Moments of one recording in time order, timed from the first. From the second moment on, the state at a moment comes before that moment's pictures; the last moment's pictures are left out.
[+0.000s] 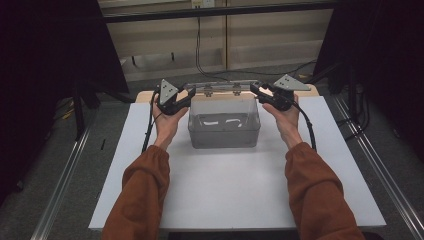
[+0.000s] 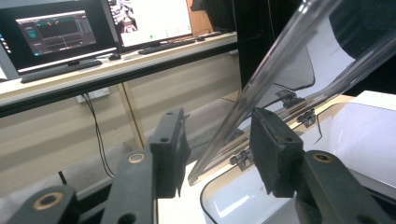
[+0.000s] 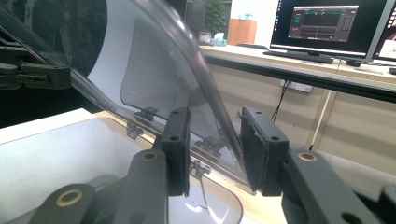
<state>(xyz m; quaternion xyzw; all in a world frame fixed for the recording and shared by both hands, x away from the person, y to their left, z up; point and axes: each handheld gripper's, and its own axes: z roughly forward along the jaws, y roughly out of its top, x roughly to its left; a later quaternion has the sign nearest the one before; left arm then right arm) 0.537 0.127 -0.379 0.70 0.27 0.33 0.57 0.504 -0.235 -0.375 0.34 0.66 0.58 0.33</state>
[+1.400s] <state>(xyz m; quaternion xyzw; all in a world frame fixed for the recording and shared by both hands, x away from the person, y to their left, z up) 0.572 0.123 -0.393 0.71 0.32 0.27 0.56 0.548 -0.241 -0.407 0.37 0.68 0.55 0.31</state>
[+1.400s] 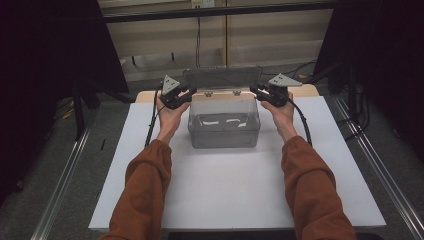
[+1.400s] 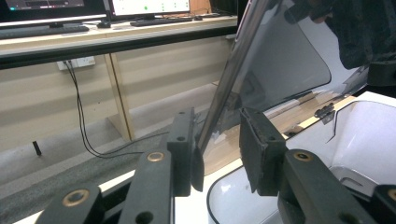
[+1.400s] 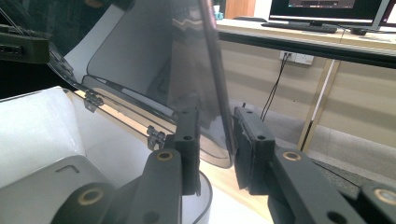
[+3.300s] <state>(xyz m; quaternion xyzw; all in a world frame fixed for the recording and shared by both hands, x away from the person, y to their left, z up) 0.619 0.112 -0.395 0.72 0.42 0.19 0.52 0.591 -0.246 -0.404 0.50 0.63 0.56 0.19</state>
